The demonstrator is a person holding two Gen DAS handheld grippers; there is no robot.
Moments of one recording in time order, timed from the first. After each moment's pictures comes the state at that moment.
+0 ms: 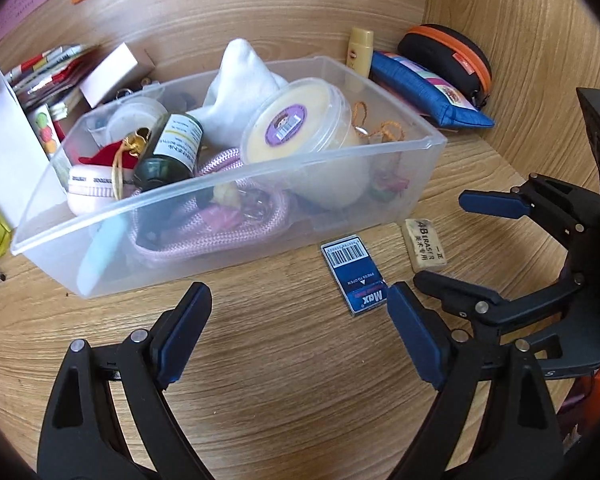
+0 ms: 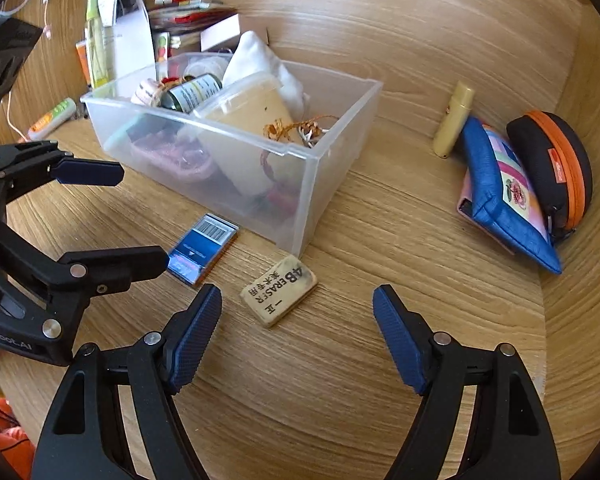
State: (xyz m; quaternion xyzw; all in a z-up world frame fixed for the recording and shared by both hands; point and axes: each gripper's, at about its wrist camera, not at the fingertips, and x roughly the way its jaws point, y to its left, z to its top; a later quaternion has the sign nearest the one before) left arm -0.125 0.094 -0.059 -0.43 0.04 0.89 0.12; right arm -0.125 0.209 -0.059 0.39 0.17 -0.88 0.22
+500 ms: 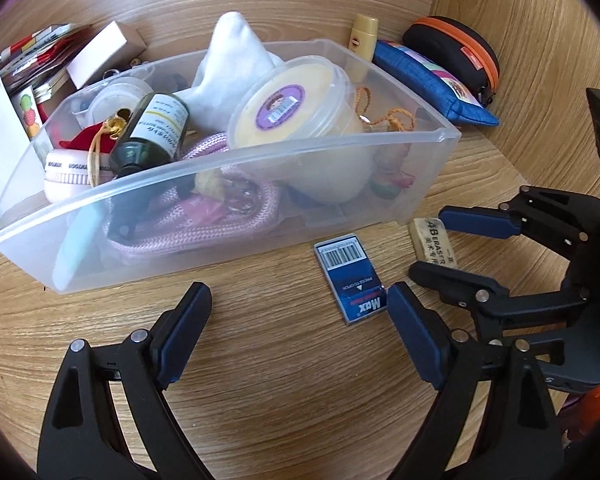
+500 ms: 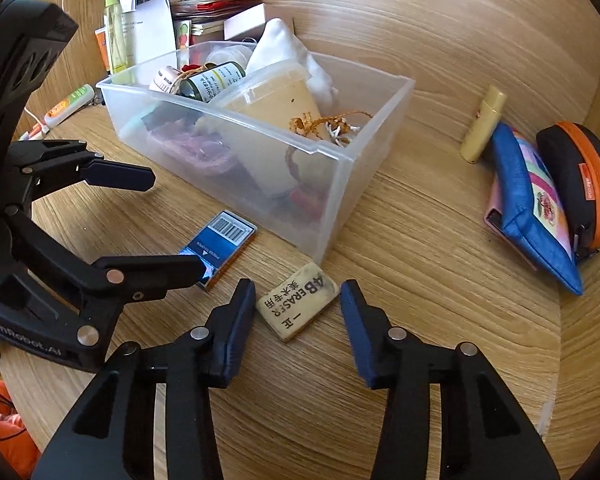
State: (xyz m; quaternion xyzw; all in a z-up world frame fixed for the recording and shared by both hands) left arm -0.135 0.099 -0.070 -0.44 0.02 0.89 0.13; right arm -0.132 0.202 -0.063 0.40 0.18 -0.86 0.26
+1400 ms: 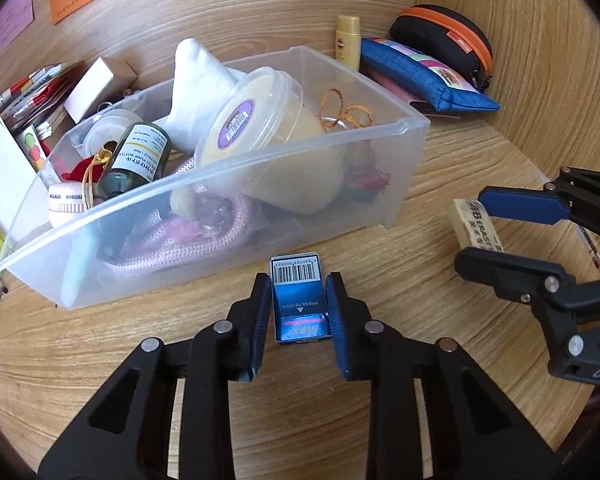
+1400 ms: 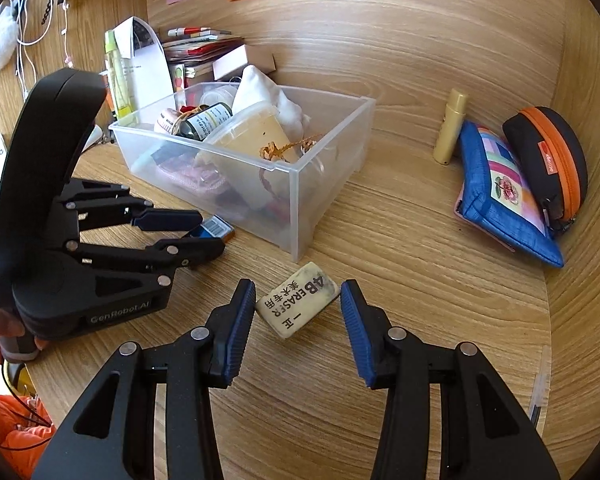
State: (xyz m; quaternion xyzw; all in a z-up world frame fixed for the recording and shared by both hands) left arm -0.131 0.128 -0.065 -0.43 0.08 0.90 0.11; right arm -0.112 0.234 -0.038 0.37 0.12 -0.88 0.26
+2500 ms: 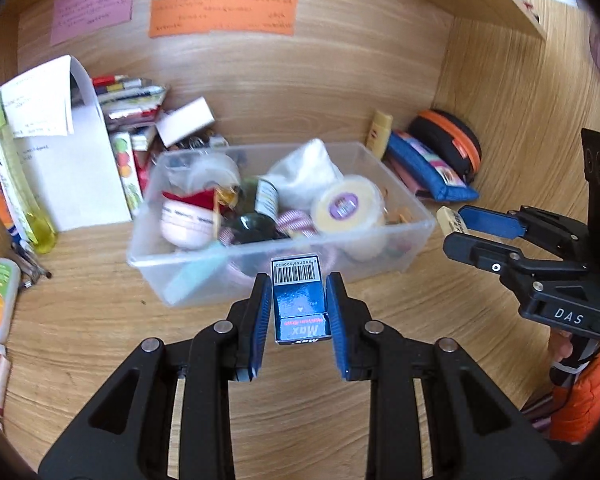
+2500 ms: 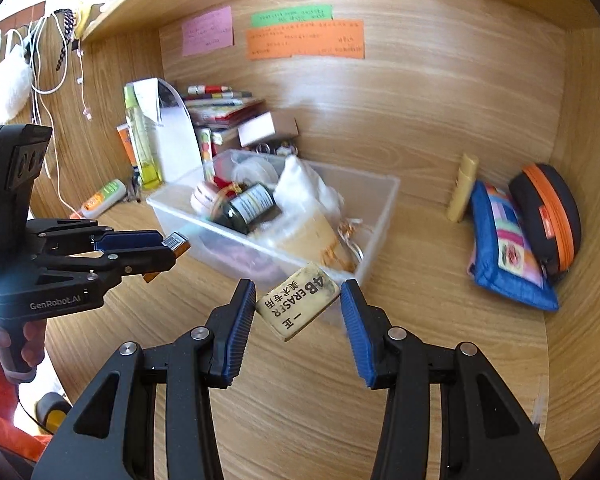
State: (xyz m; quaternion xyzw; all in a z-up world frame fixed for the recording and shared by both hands) left arm -0.089 0.024 0.010 -0.35 -0.02 0.93 0.12; right arm -0.099 0.196 0.017 0.31 0.08 -0.91 0.28
